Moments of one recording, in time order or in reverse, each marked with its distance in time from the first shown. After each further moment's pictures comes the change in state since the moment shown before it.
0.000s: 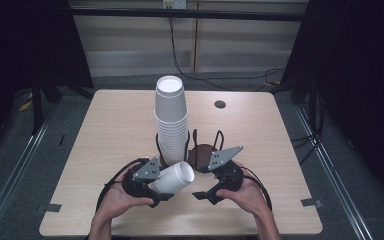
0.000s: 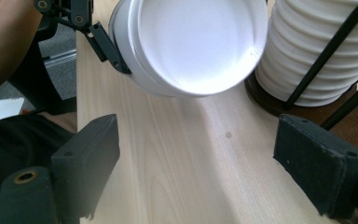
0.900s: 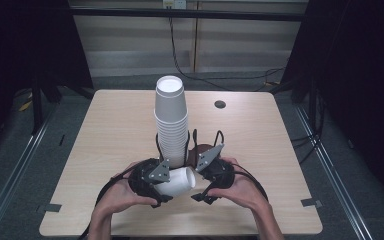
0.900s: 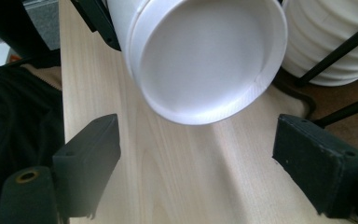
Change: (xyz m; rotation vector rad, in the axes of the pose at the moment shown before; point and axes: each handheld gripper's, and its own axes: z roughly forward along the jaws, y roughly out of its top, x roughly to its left) left arm -0.002 0.016 0.012 0.219 -0.017 0.107; right arm -0.003 0.017 0.020 0.232 0.006 -0.067
